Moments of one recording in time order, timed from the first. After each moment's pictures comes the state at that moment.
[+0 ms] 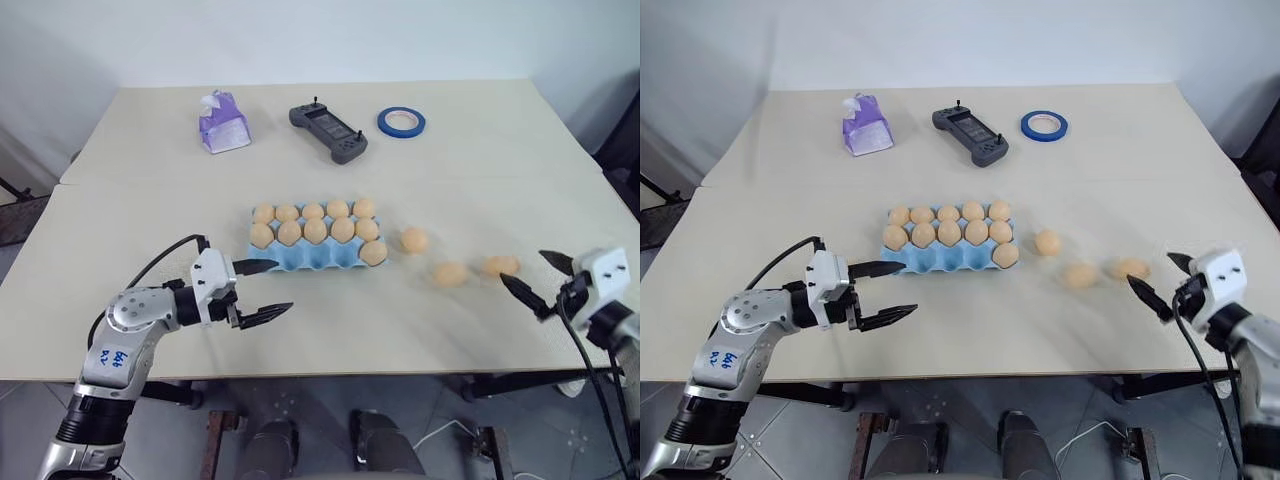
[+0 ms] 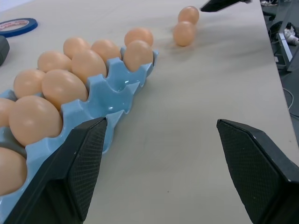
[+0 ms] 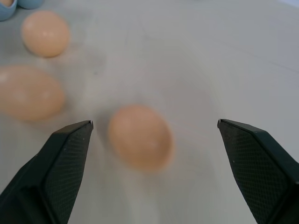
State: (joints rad) left arm -0.21 0.61 0.03 -0.15 -0.38 0.16 -0.95; right arm -0.18 -0.75 -0.38 0.29 0.32 0.07 0.87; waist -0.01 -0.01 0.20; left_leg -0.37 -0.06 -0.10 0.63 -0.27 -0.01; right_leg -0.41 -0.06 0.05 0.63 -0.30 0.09
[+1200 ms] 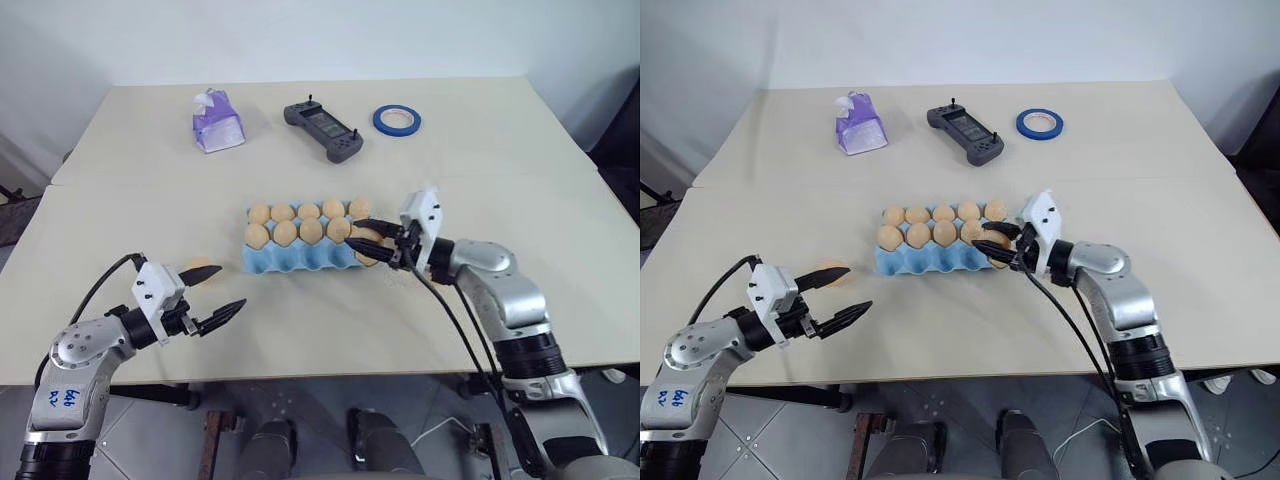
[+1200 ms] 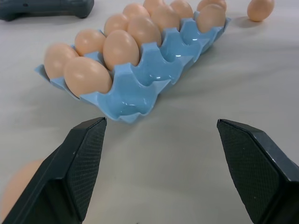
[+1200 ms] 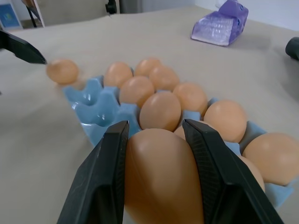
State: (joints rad) left arm 0.00 0.64 0.24 -0.20 -0.40 0.18 -0.83; right arm -0.59 -0.40 0.10 0.13 0.31 0.28 0.88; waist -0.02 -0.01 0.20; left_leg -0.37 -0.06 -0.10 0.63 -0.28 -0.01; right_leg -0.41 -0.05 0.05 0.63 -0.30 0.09
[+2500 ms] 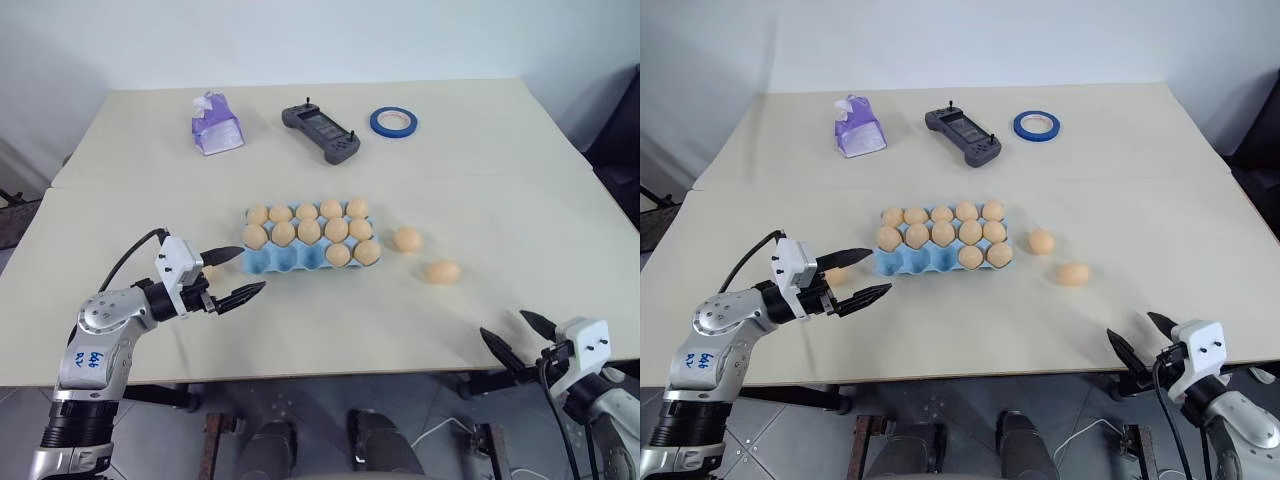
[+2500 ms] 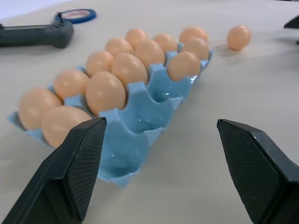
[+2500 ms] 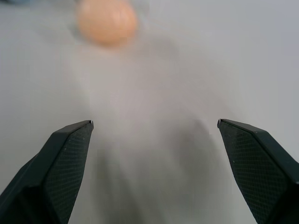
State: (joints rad) left arm -0.22 0.61 0.14 -0.06 -0.41 0.19 -0.92; right arm 0.28 -0.50 -0.45 -0.10 0.37 0.06 0.75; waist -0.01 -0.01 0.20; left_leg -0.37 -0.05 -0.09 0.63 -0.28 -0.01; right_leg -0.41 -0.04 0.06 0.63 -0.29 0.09
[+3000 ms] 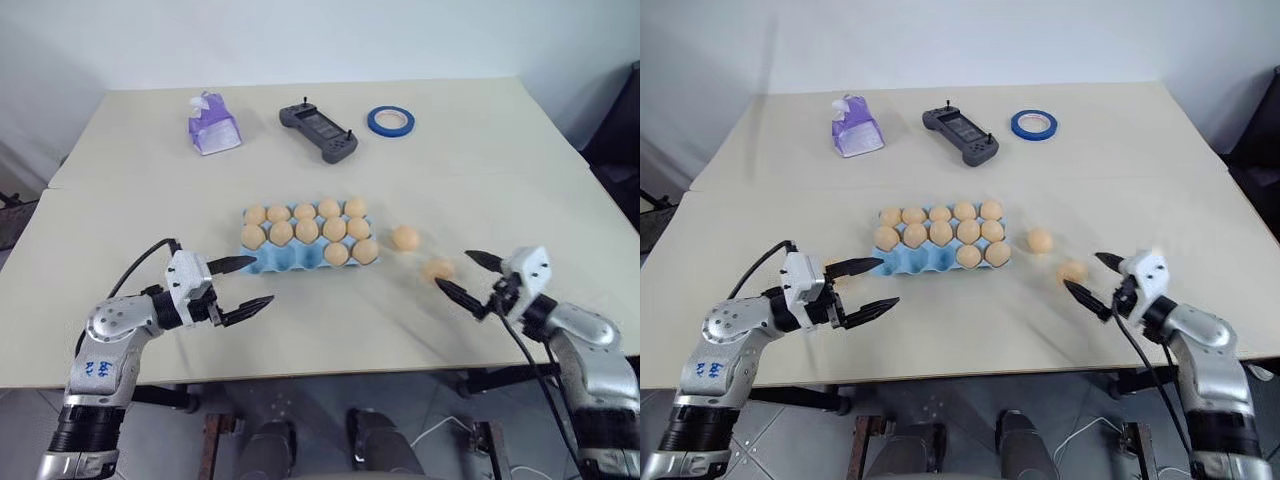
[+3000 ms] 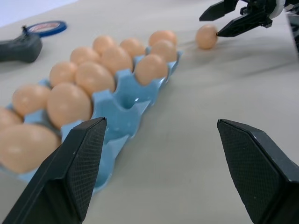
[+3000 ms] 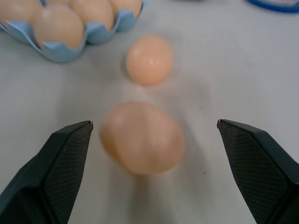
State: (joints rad) left arm -0.13 0.59 0.12 -0.09 -0.39 0.08 -0.94; right arm -0.29 -0.62 -0.17 0.26 0.31 0.09 0.92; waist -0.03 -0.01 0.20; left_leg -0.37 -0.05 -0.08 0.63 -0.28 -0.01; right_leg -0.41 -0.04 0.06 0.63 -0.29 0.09
